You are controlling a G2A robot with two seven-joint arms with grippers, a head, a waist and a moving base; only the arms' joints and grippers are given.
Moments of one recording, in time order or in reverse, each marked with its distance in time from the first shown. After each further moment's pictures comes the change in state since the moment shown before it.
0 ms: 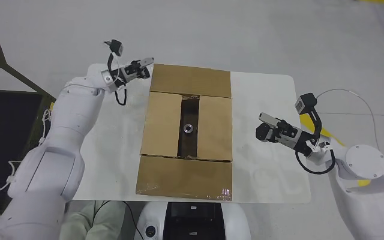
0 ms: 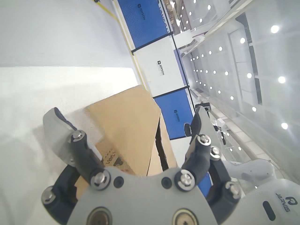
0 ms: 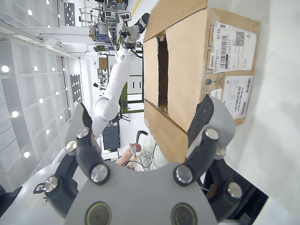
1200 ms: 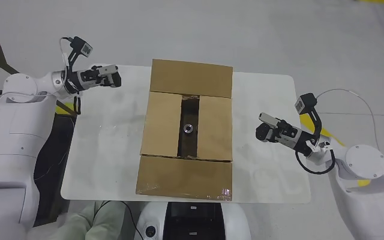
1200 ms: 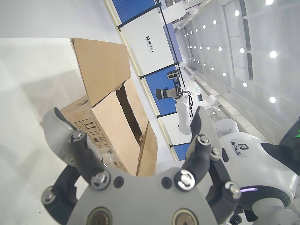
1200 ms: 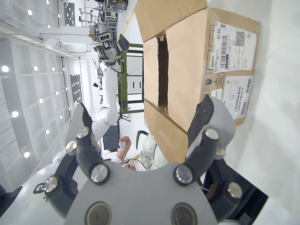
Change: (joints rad) left arm 0.282 0.331 -0.250 -0.584 -0.164 0.307 -0.326; right arm 0.000 0.000 0.000 0.000 0.000 0.000 0.000
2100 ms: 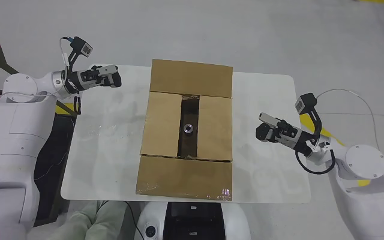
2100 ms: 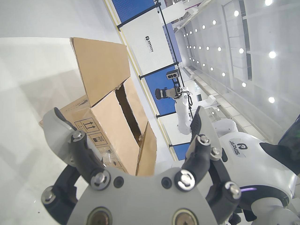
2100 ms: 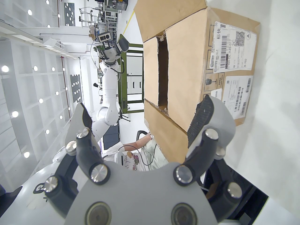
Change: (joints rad) left arm 0.000 0.000 0.000 0.000 0.001 -0.001 0.001; right arm 0.000 0.000 0.000 0.000 0.000 0.000 -0.001
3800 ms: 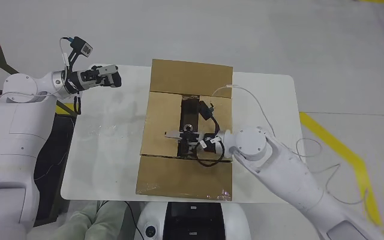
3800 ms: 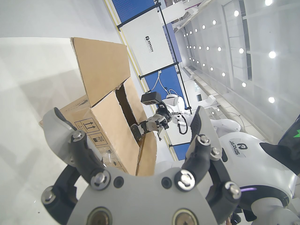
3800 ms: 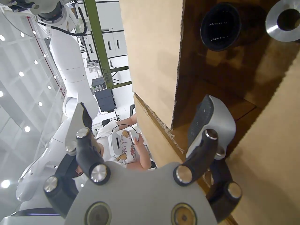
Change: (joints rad) left arm 0.000 0.000 0.000 0.000 0.000 0.000 0.000; right arm 0.555 -0.209 -0.879 0.299 -0.035 0.161 -0.248
